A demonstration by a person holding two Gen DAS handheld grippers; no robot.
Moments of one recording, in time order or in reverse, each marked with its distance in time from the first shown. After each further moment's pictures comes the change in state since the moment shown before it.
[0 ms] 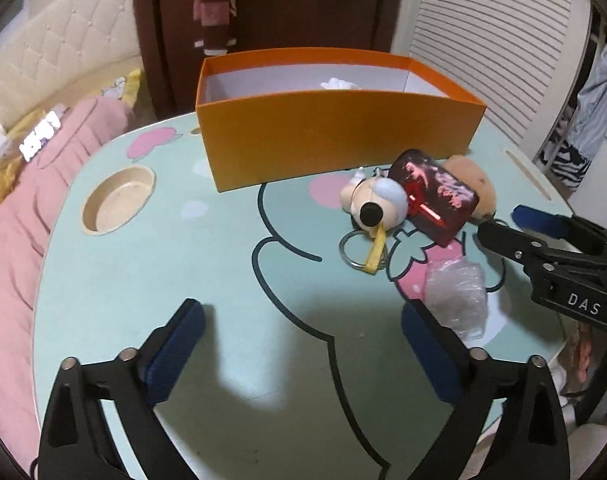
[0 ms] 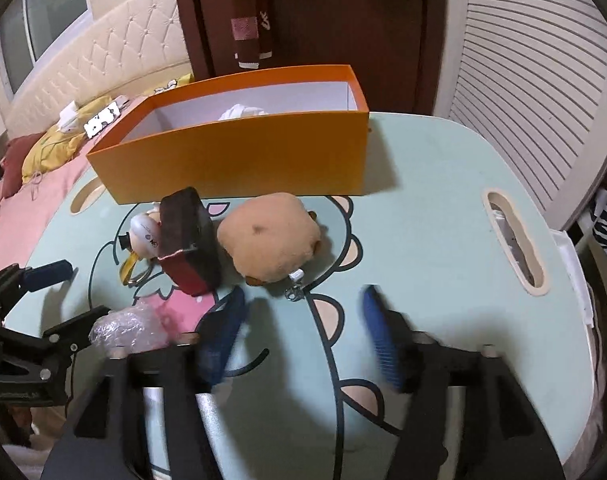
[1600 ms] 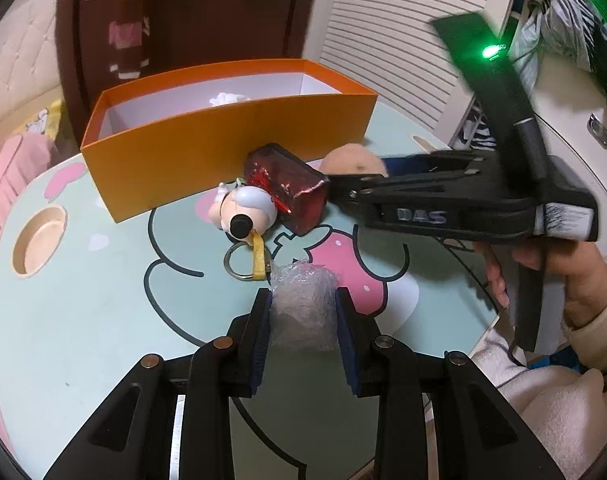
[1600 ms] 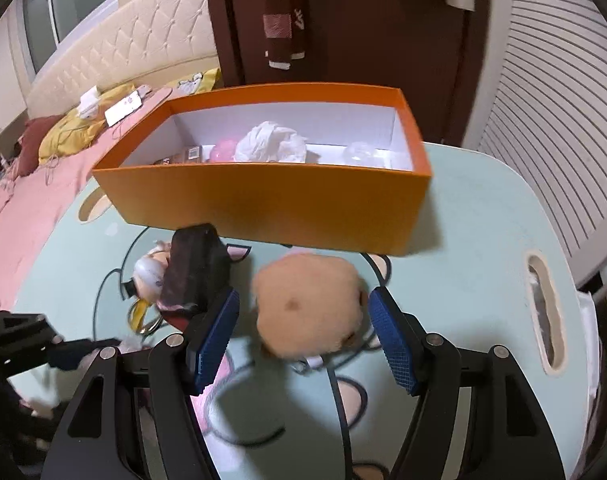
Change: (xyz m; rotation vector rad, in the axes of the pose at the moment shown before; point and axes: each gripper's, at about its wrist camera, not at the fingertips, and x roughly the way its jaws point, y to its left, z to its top) left arm -0.013 -0.027 0.001 0.128 -0.033 -0.278; right arm 0.031 0.012 0.042 -0.099 0.033 0.053
